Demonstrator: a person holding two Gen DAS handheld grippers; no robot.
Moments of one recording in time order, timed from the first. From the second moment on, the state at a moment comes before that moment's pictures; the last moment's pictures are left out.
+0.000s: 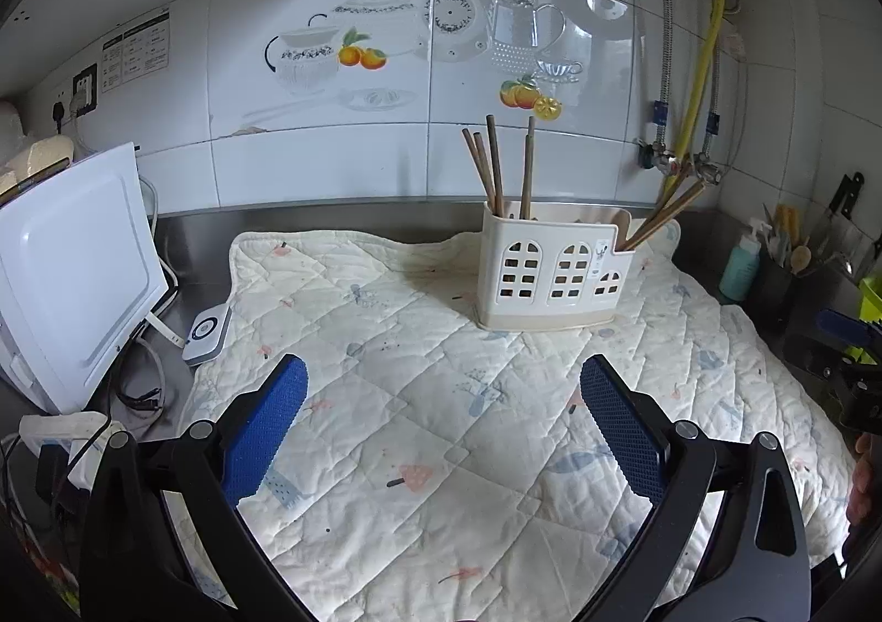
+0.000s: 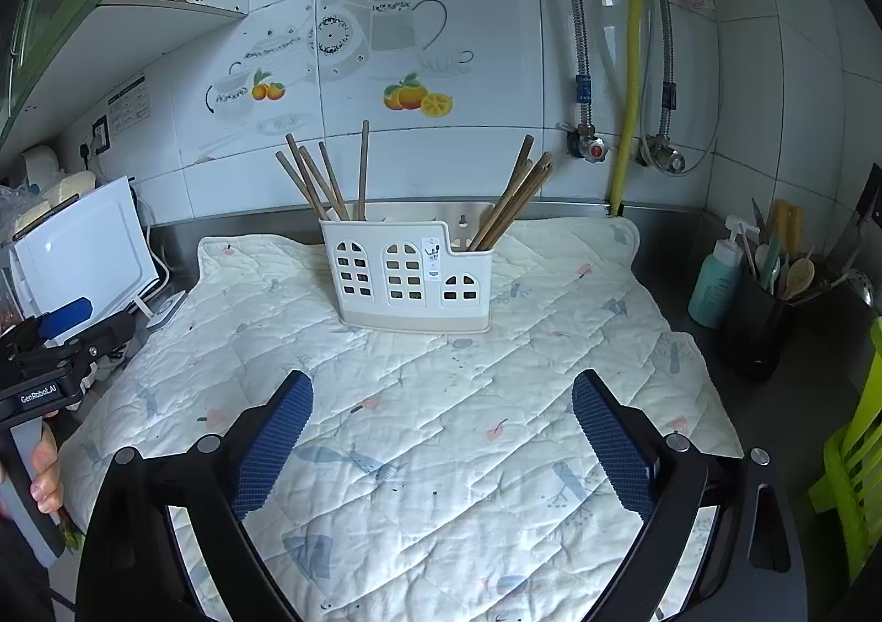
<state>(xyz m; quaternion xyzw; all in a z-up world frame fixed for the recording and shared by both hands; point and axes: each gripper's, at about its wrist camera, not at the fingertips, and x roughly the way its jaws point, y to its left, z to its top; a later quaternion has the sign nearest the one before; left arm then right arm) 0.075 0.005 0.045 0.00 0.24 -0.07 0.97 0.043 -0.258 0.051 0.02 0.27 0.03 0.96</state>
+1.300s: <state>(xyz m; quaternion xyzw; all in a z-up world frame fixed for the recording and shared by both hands) 0.078 0.004 0.035 0.01 0.25 -0.07 0.96 0.051 -0.251 0.042 0.01 0.28 0.04 0.96</state>
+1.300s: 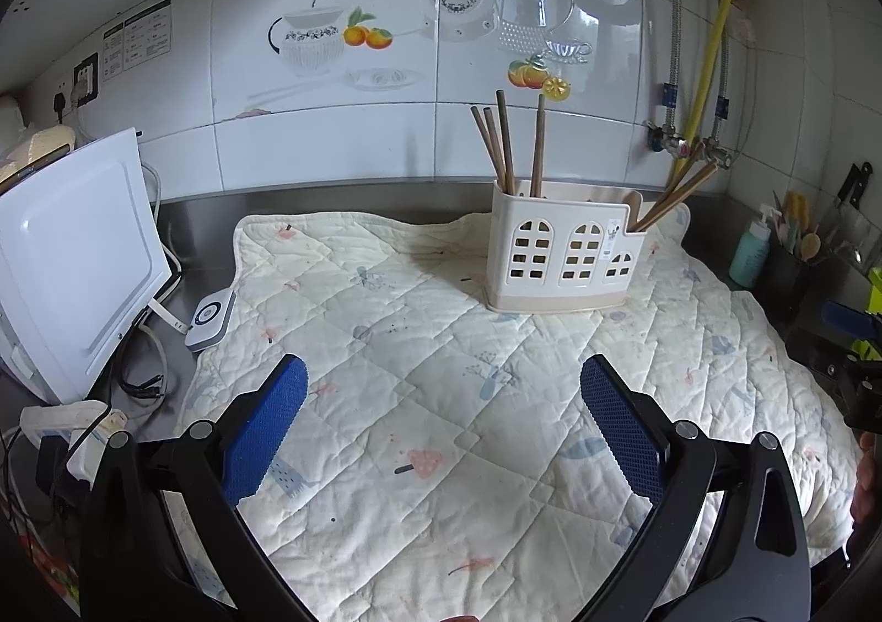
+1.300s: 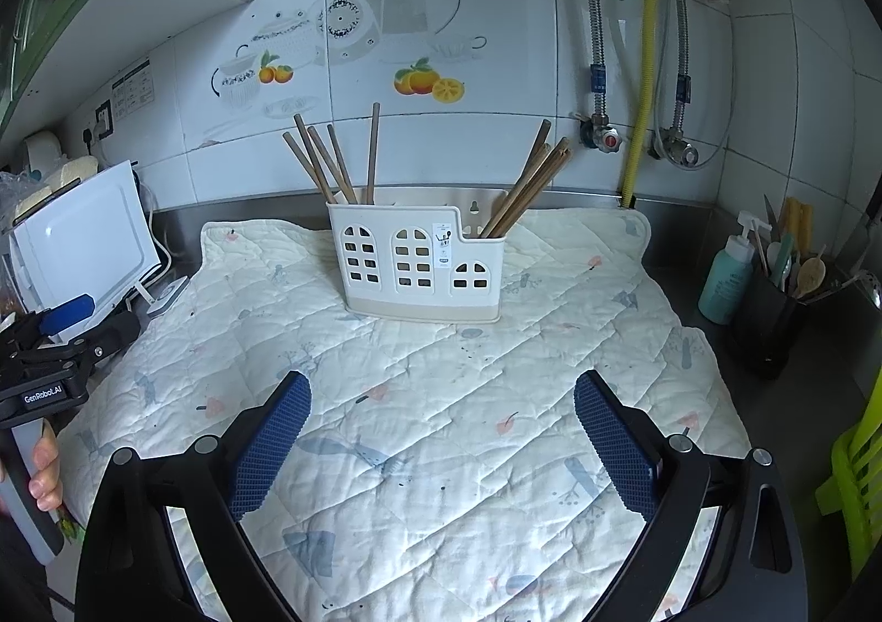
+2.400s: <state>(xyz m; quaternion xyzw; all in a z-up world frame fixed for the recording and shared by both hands) 0.081 0.000 0.031 0.01 0.27 -0.07 0.96 0.052 -0.248 0.037 0.01 0.29 0.04 0.96</state>
